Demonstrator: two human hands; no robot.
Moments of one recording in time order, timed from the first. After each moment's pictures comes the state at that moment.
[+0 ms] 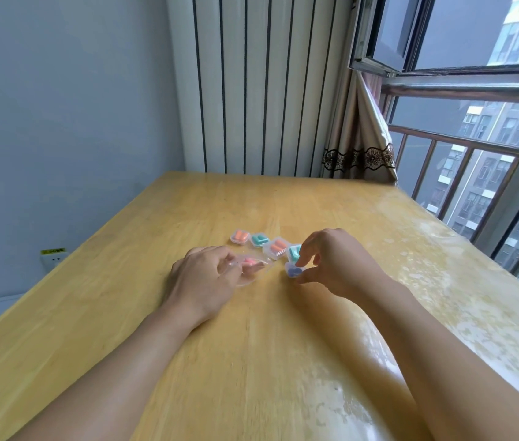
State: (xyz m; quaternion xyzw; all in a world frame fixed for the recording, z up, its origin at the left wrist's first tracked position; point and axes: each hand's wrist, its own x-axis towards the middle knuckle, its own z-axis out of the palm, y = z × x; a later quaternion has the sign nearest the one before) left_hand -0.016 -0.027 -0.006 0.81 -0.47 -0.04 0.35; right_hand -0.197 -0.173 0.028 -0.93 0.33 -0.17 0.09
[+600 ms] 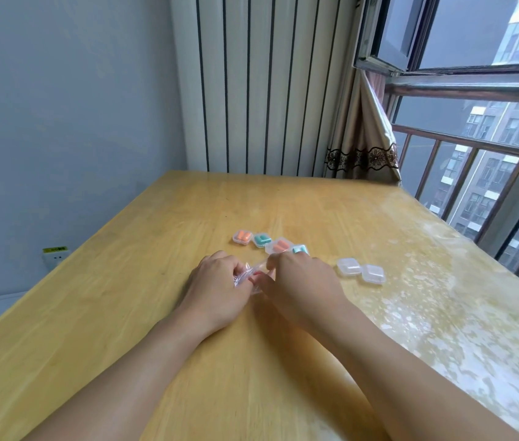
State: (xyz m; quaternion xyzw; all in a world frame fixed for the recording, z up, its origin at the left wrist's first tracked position) left_hand -0.026 -0.031 -0.013 0.80 -0.49 -0.06 0.34; right_hand -0.160 -0.109 0.016 -0.92 0.37 -0.12 0.04
